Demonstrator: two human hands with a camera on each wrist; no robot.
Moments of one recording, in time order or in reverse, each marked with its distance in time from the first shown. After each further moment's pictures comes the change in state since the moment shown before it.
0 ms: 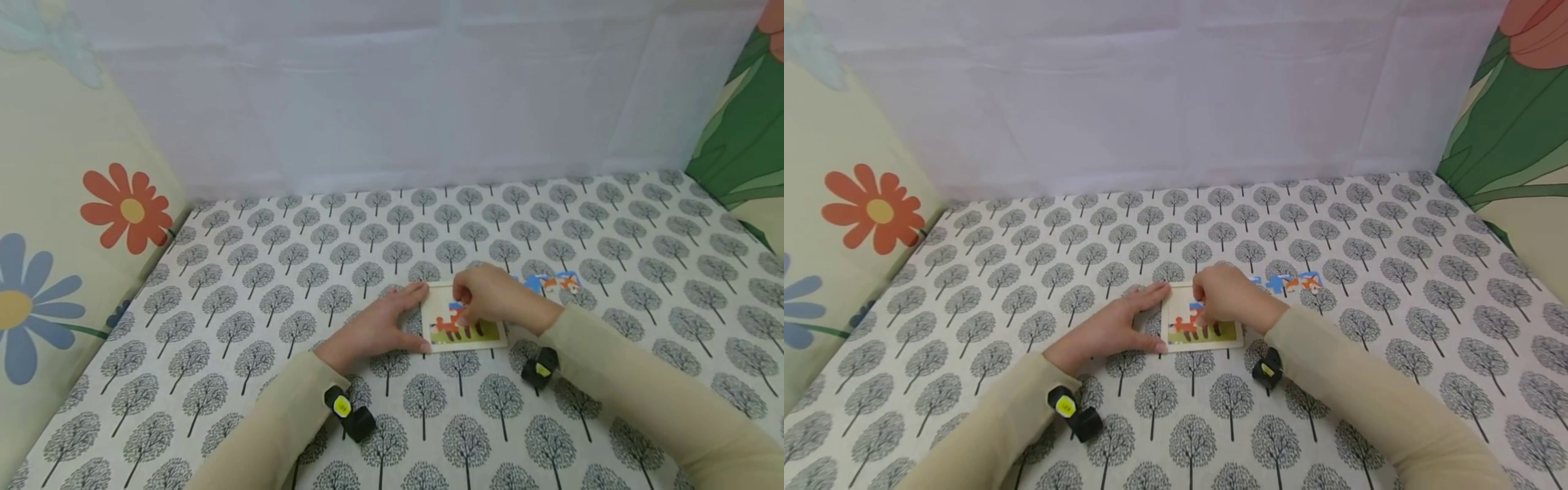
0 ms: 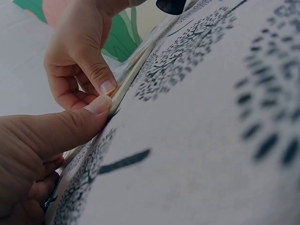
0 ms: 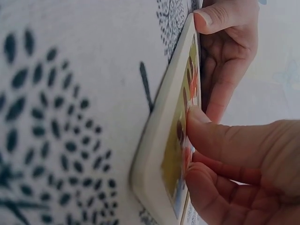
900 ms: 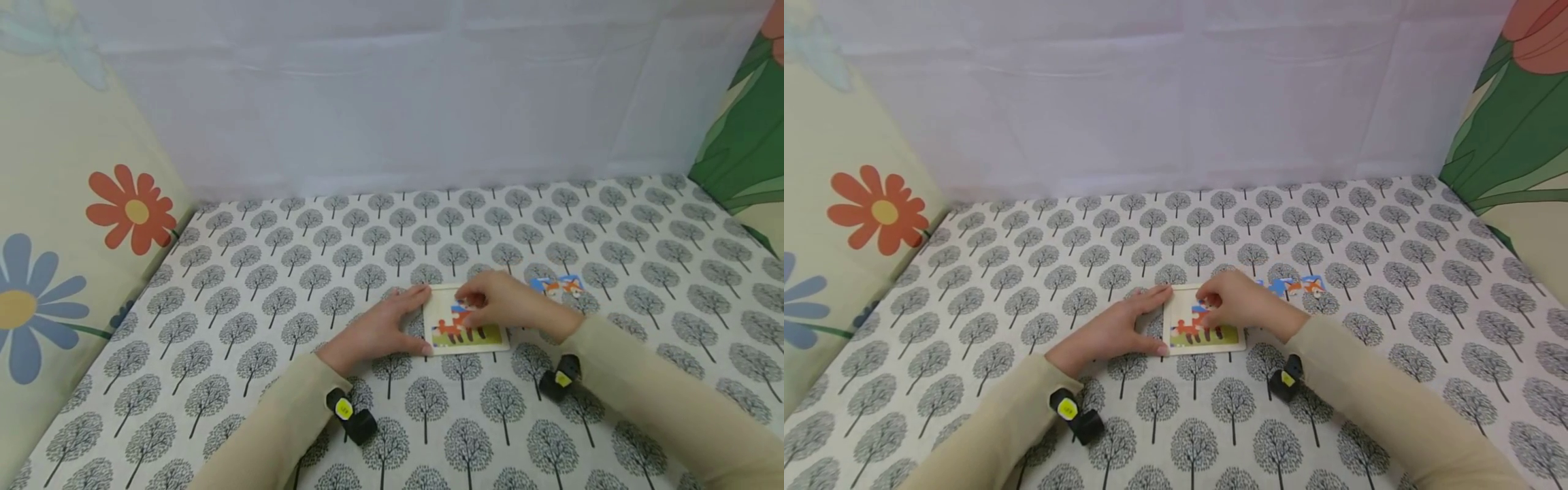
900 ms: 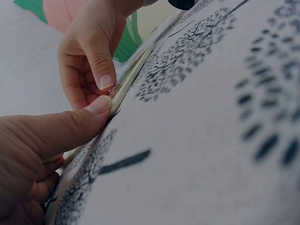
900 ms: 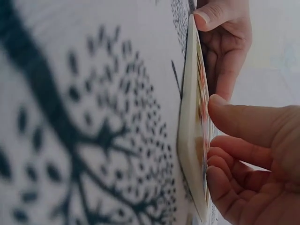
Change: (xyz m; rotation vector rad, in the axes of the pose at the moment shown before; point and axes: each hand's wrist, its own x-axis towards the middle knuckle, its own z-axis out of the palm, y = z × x) left_hand 0.001 0.000 0.000 0.046 -0.003 0.007; right_hand -0.011 0.023 0.001 0.144 0.043 -0.191
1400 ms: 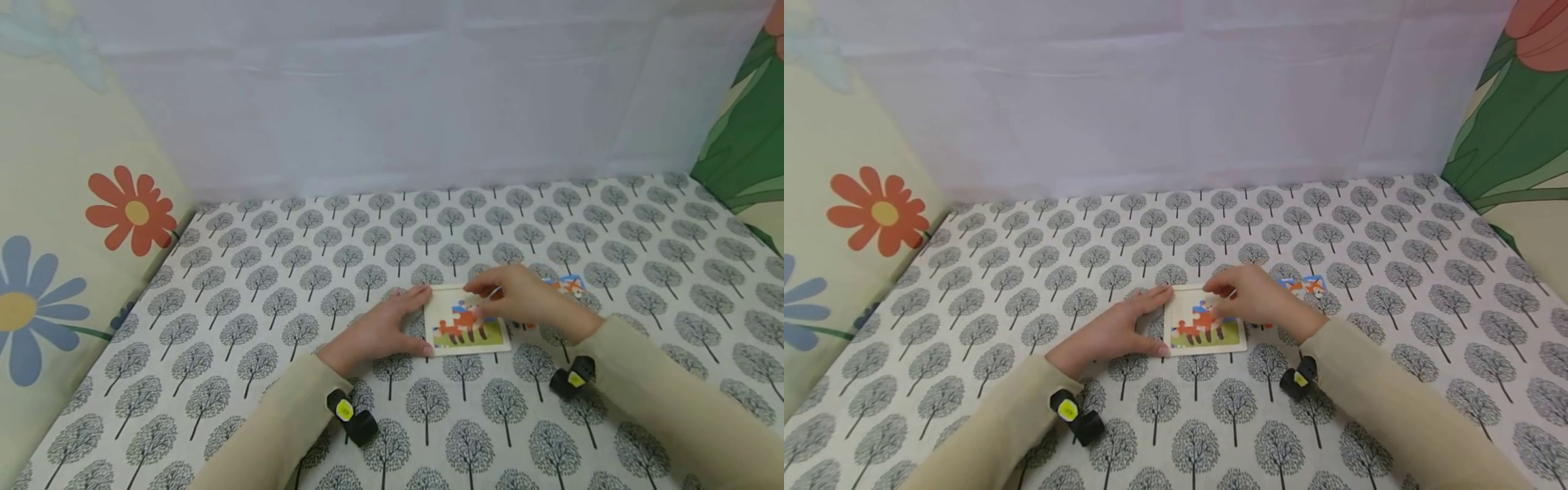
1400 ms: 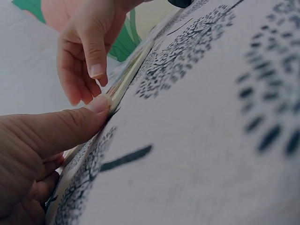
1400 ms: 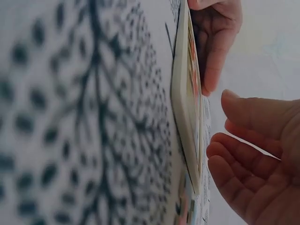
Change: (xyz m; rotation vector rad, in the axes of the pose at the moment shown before) left_hand 0.000 -0.001 0.000 -0.003 -0.008 0.001; right_hand -0.011 0.010 -0.009 0.067 0.084 0.025
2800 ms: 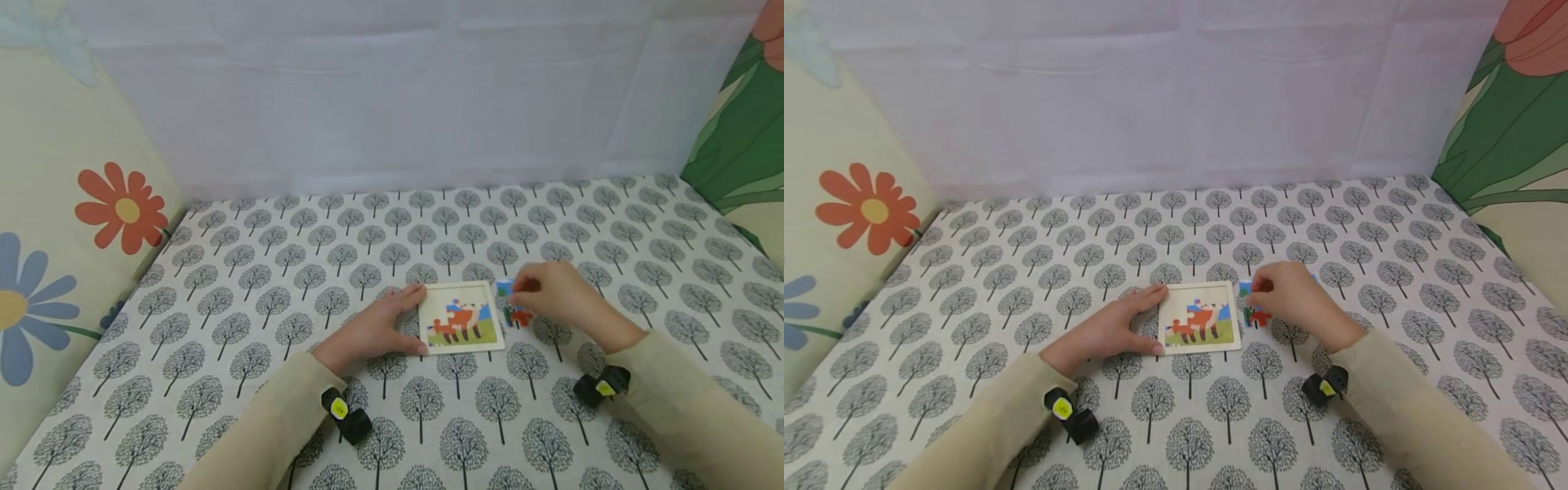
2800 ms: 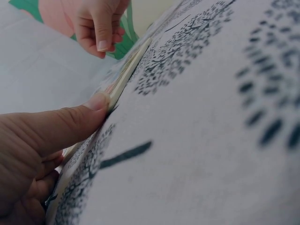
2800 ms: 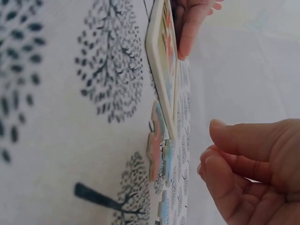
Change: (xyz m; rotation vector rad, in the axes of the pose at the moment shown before) left_hand 0.003 0.000 0.001 0.003 -0.003 -0.023; right_hand -0.036 0.015 -0.024 -0.074 0.120 0.224
